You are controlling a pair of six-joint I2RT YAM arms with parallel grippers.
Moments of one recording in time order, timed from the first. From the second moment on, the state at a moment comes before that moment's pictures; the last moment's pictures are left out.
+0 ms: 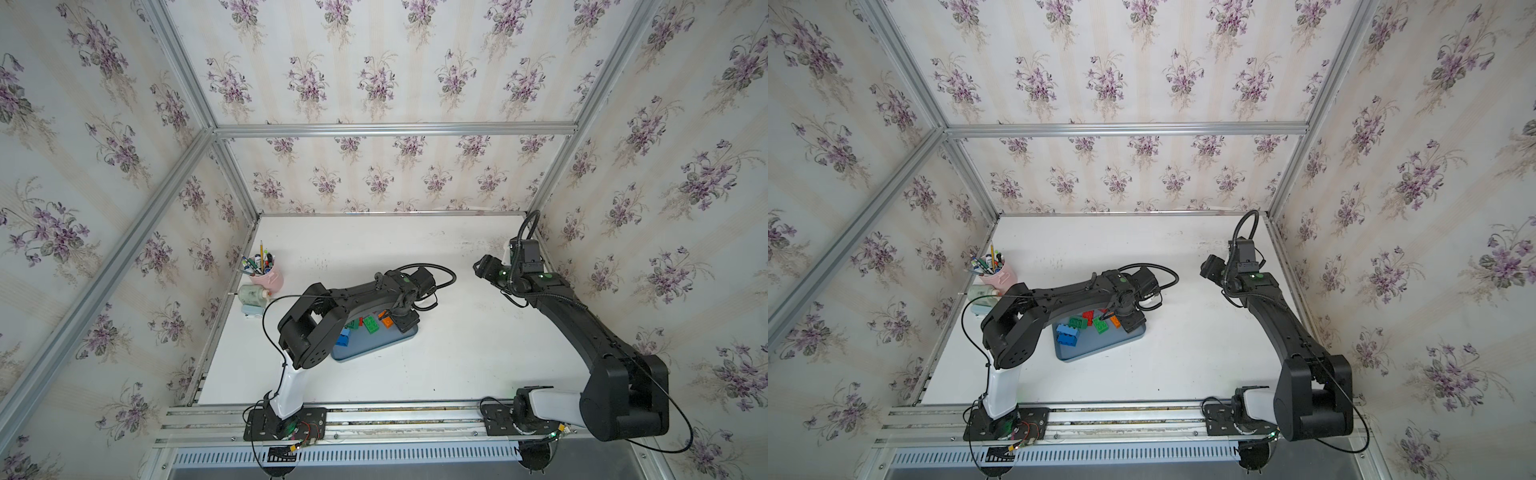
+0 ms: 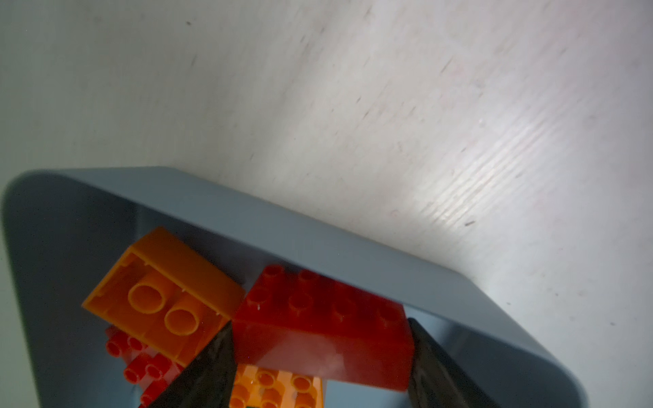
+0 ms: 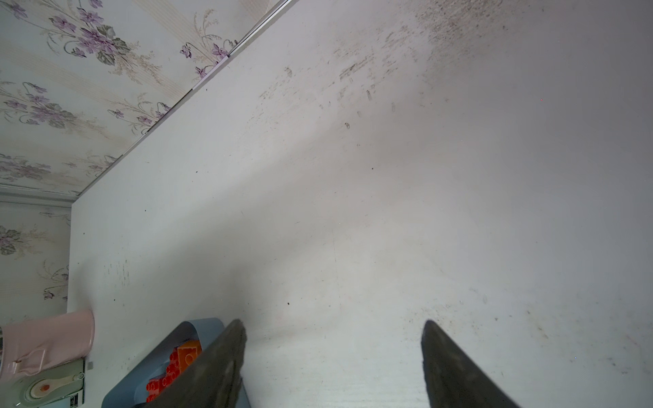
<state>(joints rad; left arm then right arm) -0.84 2.02 1.48 -0.89 -0.15 0.08 0.10 1.31 0.93 -0.45 -0.14 0.57</state>
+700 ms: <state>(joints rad) -0.84 1.75 1.32 -0.80 -0.20 0.06 0.10 1.30 0.96 -0.46 -0.17 0.57</state>
